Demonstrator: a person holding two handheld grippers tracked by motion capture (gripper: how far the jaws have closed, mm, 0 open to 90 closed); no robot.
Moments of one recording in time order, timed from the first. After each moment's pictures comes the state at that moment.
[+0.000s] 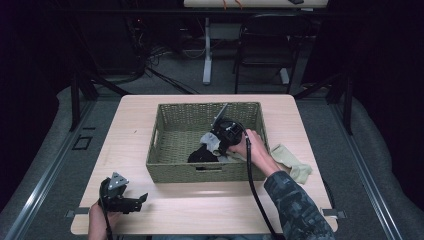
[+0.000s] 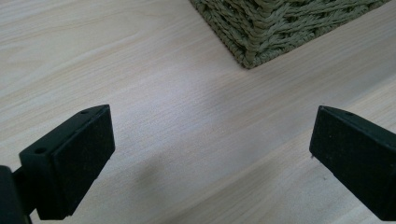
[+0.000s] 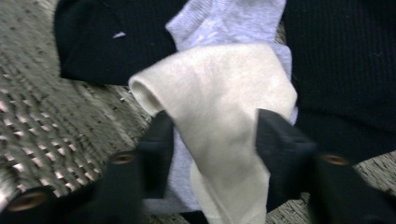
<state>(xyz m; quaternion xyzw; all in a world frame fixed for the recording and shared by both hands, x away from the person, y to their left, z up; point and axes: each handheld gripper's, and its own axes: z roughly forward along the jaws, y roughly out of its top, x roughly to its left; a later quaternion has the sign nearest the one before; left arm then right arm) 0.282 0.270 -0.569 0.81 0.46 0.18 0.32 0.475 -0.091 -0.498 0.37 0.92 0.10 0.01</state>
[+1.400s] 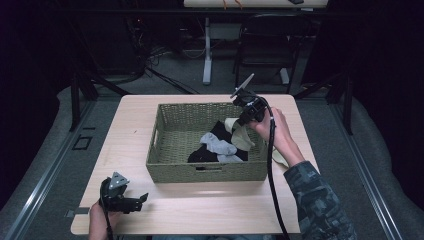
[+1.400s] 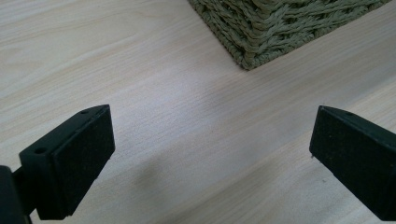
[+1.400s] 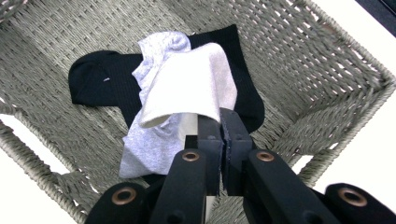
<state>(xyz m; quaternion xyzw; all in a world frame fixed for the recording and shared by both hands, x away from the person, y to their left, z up) 0.284 0.268 -0.569 0.81 0.46 0.18 0.32 0.462 -0.140 -0.387 0.39 0.90 0.18 0.11</state>
